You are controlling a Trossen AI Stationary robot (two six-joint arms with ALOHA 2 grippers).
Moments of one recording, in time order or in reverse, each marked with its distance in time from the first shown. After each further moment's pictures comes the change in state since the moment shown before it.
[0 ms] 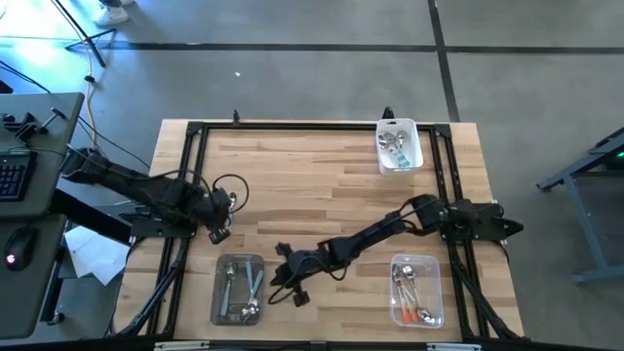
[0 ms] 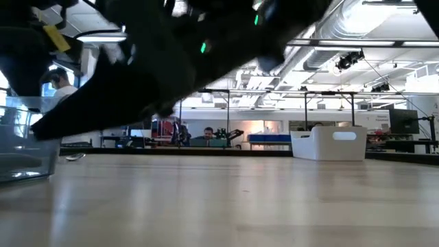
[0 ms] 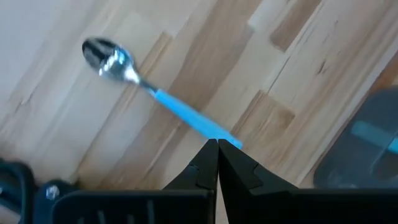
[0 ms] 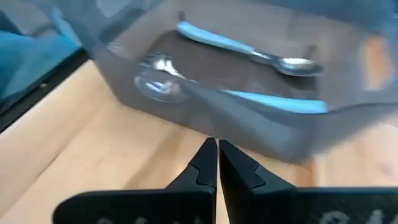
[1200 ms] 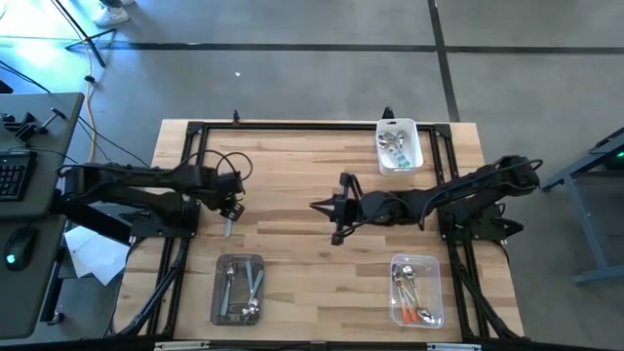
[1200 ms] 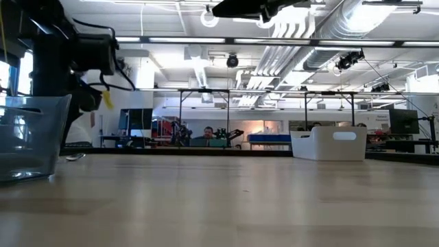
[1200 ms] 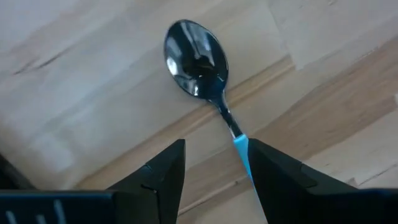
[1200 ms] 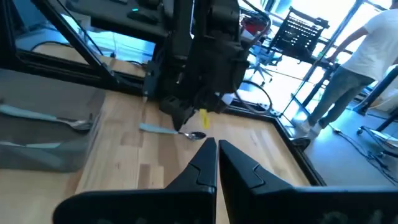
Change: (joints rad) left arm 0.534 0.187 -0.145 0.213 0.156 0.095; right arm -0.105 -0.828 -0.591 0.054 0.453 -0.161
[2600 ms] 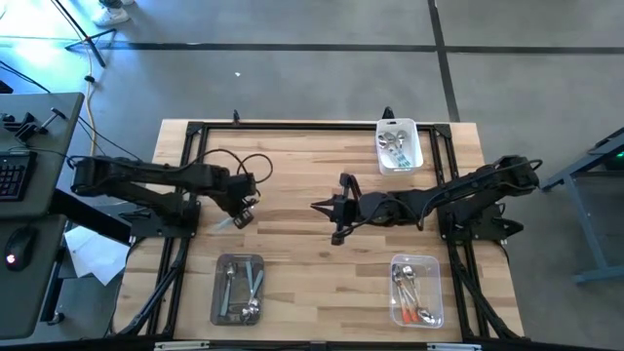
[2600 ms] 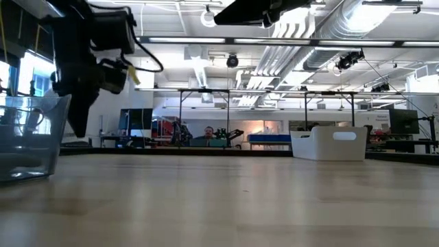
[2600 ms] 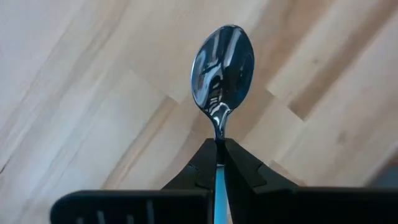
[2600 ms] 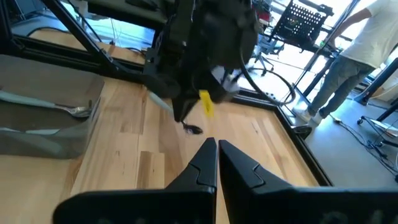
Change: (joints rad) left arm -0.117 0.119 0.170 0.039 0.028 0.257; right arm 0.001 0.004 0.000 -0.044 0.011 0.023
